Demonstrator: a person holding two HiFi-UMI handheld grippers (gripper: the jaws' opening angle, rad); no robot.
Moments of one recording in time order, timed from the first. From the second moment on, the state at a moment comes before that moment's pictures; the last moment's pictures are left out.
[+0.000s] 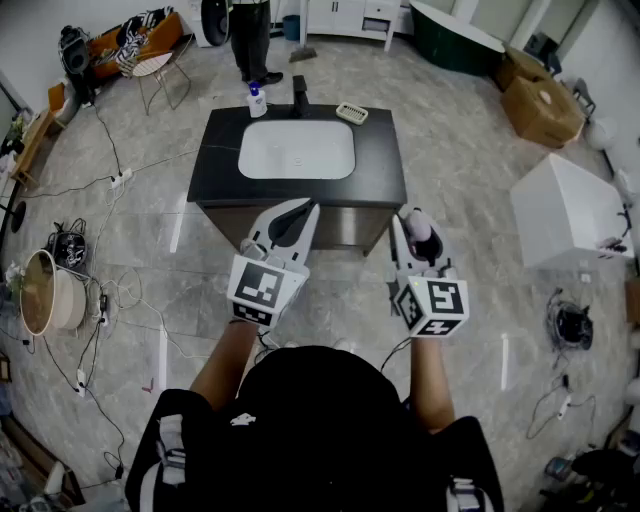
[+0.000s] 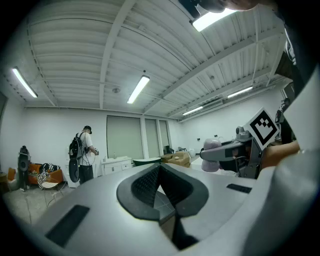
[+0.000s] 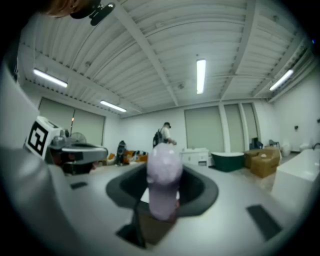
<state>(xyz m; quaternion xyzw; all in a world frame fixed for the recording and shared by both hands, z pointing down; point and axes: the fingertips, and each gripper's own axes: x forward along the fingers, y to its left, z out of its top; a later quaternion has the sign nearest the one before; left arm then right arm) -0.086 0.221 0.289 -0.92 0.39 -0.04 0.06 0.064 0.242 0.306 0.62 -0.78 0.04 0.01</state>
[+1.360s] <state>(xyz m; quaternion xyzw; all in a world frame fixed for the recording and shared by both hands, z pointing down) -0.003 0.231 0.325 -0.90 0.44 -0.06 0.03 0.146 0.239 0.345 0.57 -0.82 0.06 0.01</state>
